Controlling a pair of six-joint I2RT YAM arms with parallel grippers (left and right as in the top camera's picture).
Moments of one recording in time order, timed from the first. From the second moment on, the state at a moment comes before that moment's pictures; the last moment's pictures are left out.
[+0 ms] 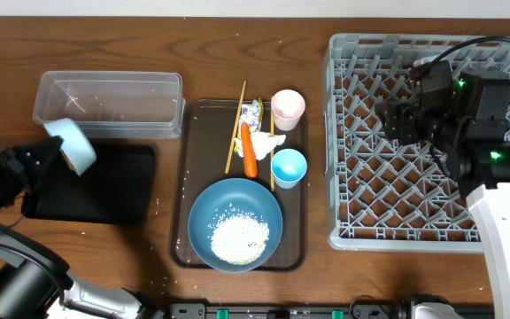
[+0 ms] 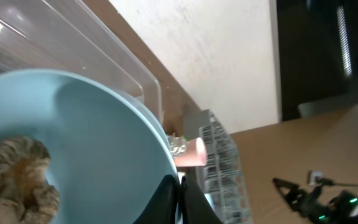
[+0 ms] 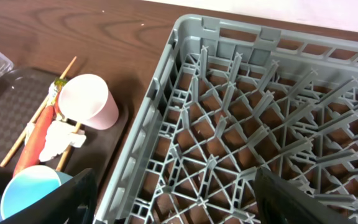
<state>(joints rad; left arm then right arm) 0.96 1.83 1.33 -1.31 1.37 0.67 0.00 1.28 1.18 -0.63 -0.27 -0.11</state>
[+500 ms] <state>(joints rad) 1.01 1.83 1.33 -1.45 1.47 0.60 0.00 1.28 1.18 -0.63 -0.26 -0.11</state>
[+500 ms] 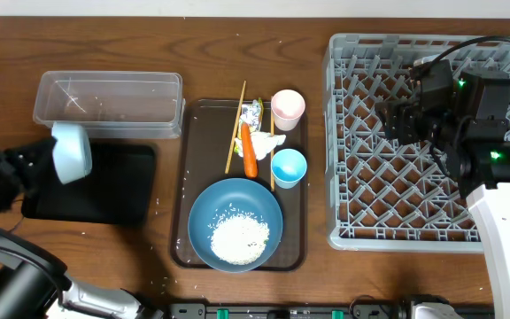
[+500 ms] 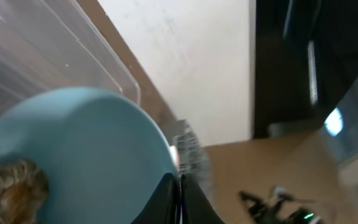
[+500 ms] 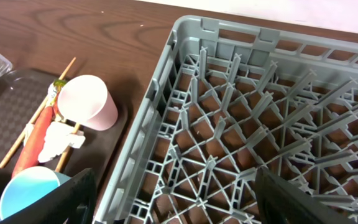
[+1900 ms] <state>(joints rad) 0.85 1.83 1.30 -1.13 0.95 0.22 0.00 1.28 1.18 -0.65 -0.26 -0.11</state>
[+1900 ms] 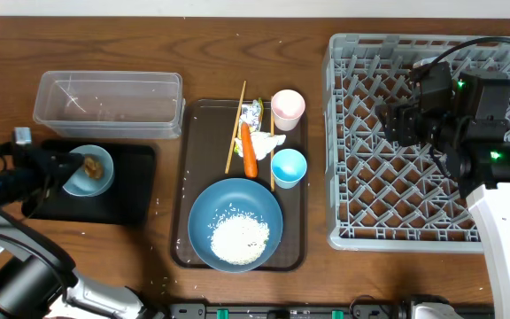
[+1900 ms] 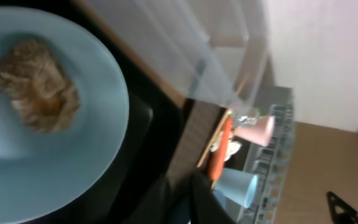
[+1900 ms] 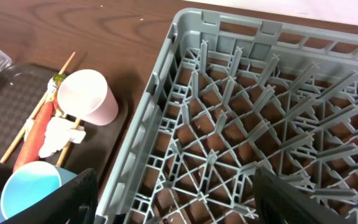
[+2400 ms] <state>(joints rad) 0.47 1.83 1.30 -1.12 0.45 0.10 0.00 1.28 1.18 -0.63 -0.26 -0.11</state>
